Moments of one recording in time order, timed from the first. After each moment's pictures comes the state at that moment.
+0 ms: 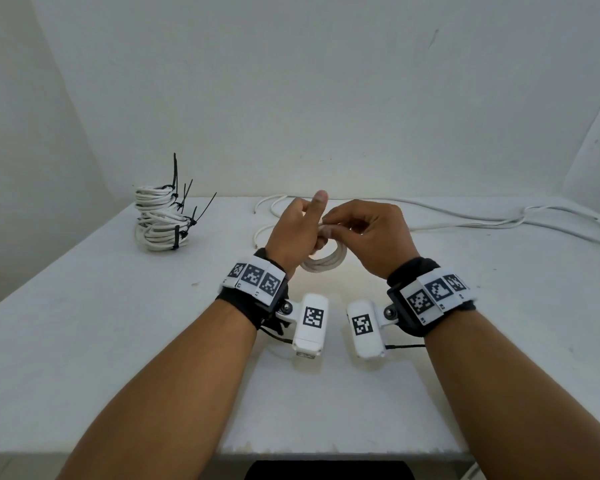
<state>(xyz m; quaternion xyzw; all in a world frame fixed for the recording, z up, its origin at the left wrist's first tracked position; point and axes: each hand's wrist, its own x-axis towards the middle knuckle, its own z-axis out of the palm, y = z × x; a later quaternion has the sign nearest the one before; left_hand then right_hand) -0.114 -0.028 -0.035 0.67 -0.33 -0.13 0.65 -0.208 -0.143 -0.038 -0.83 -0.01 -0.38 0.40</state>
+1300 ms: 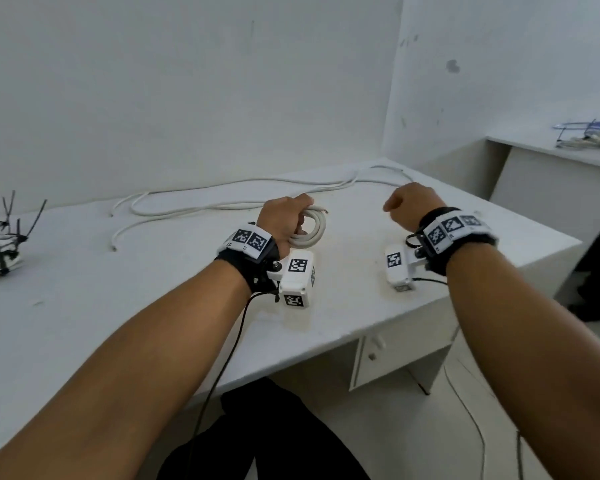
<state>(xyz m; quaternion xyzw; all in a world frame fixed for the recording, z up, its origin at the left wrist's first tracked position) -0.250 -0.156 -0.042 0.63 -0.29 -0.32 0.65 -0.436 -0.297 -0.023 -0.85 0.48 -0.18 0.13</state>
